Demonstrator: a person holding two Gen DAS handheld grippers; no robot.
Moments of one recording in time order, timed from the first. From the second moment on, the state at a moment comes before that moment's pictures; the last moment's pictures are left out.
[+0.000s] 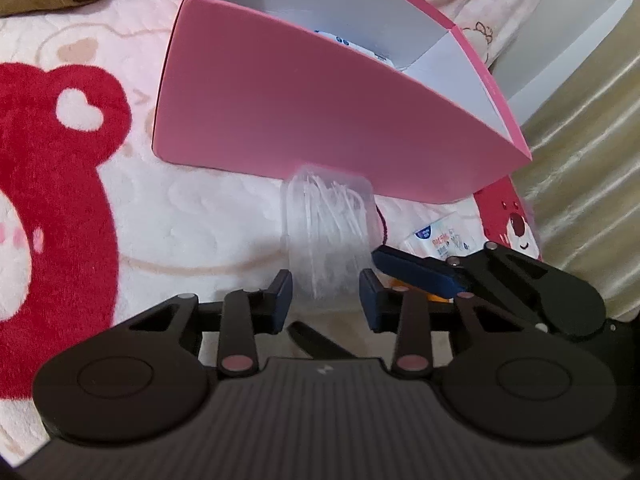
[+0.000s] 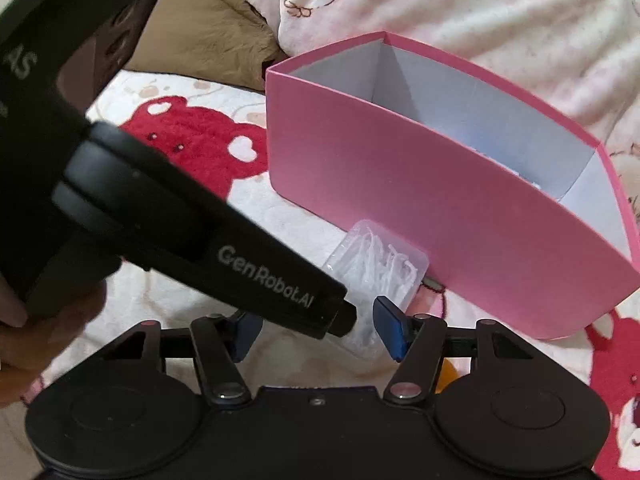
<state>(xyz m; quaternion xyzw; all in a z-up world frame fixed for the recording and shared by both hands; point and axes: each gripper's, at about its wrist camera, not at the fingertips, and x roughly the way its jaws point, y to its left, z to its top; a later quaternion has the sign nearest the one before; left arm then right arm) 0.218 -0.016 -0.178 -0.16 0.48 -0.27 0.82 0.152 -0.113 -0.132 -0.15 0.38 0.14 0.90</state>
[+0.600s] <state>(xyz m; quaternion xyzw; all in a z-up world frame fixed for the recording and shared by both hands) 0.212 0.004 -0.184 -0.23 0.51 -0.26 0.79 0.146 -0.110 -0.148 -0.18 0.37 0.15 0.90</state>
